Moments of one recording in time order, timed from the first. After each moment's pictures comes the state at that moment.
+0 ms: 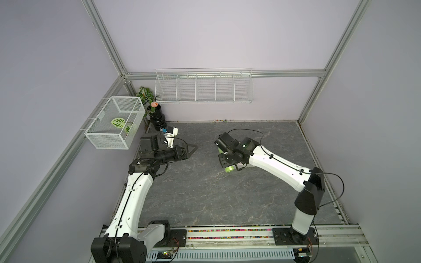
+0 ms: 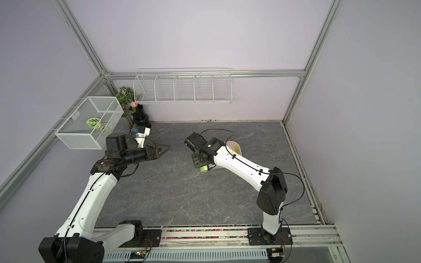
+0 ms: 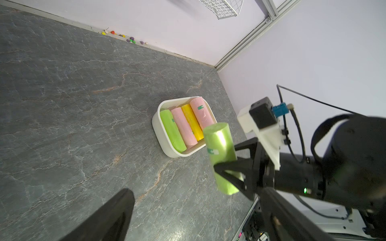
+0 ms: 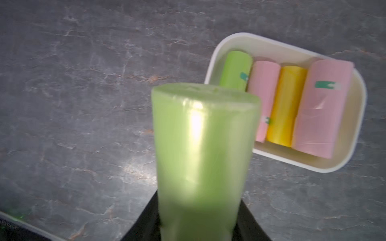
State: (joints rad) left arm -0.06 1.11 1.04 -0.49 0.83 -0.34; right arm 0.86 1.82 1.77 -1.08 0.24 0.42
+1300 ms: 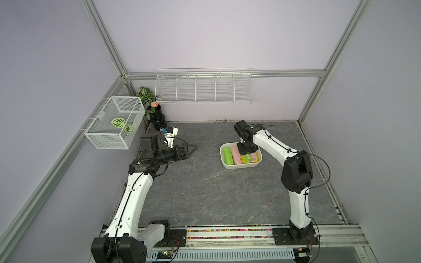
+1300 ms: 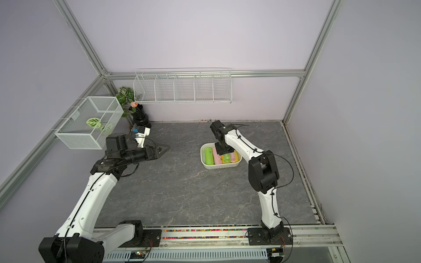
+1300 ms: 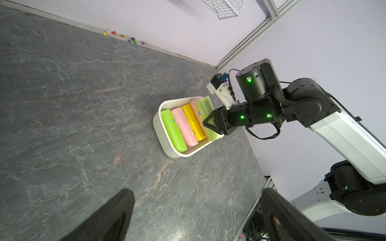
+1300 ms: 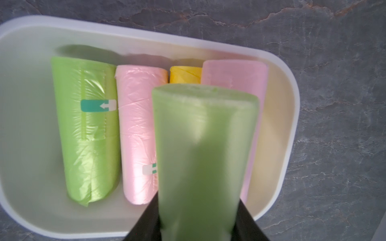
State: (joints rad) left arm -0.06 1.11 1.04 -0.49 0.82 -0.34; right arm 0.52 2.11 1.89 -1.15 0.20 0.27
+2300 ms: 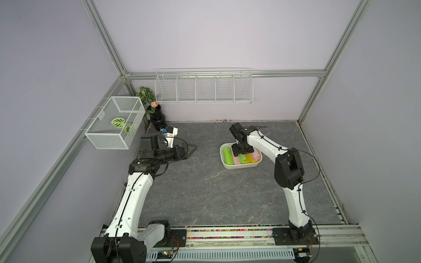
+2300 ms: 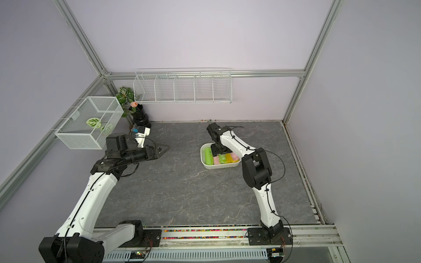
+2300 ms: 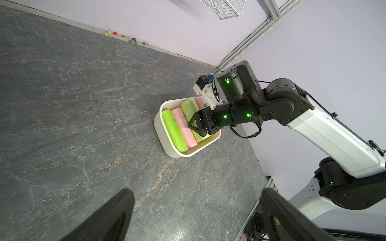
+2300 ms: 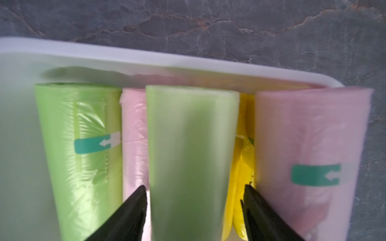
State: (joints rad) left arm -0.06 1.11 1.04 -0.49 0.82 -0.33; right arm 0.54 2.20 1.94 -1.10 0.20 0.30
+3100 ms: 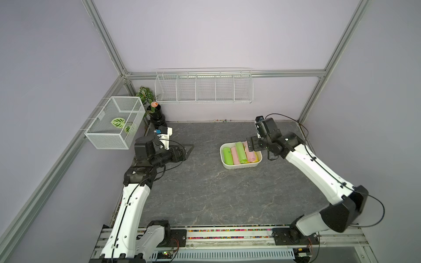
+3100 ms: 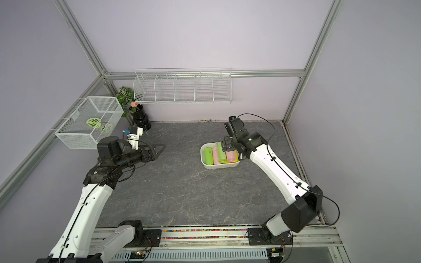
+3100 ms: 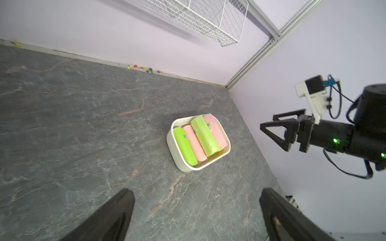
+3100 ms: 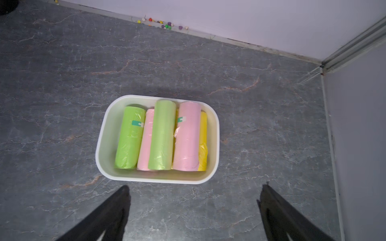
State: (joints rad) left arm -0.06 0.95 1.00 -0.45 0.66 -0.36; right arm 0.55 1.44 1.46 -0.86 0.36 0.20
